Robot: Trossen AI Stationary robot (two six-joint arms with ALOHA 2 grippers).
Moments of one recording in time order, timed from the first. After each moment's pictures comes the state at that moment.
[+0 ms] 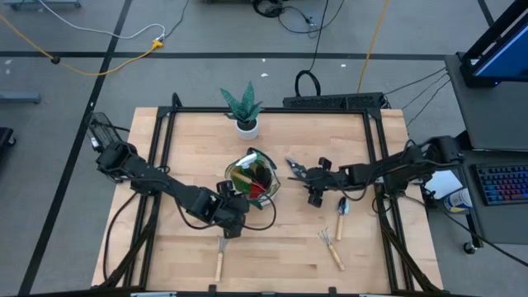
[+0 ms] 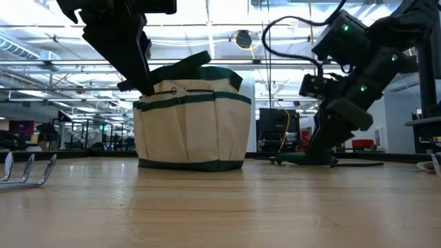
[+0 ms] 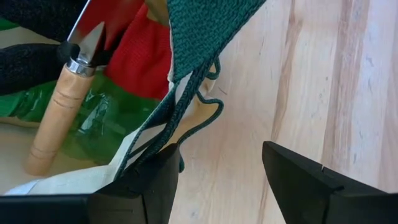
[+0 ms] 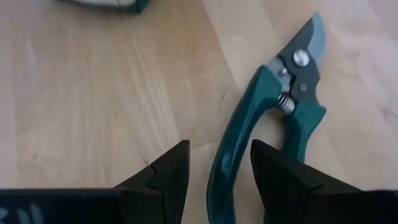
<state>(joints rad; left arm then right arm) -0.42 1.68 1.22 -0.75 -0.39 -0.50 0.06 1.42 0.49 0.03 0.26 0.27</state>
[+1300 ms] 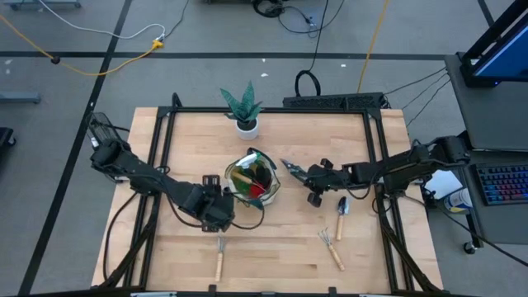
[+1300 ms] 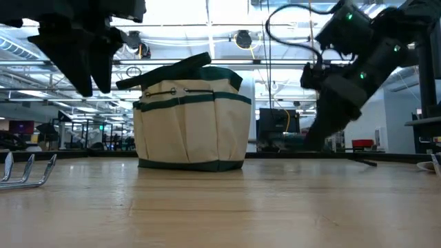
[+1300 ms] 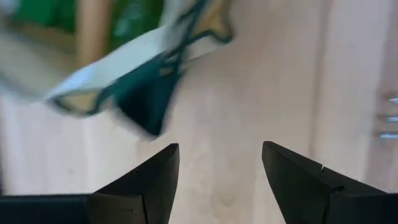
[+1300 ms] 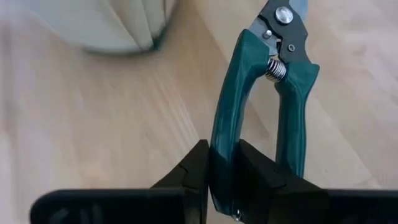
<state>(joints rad) -0.43 1.60 1.22 -1.14 -0.33 -0.42 0.06 1.34 0.49 0.02 0.20 0.43</state>
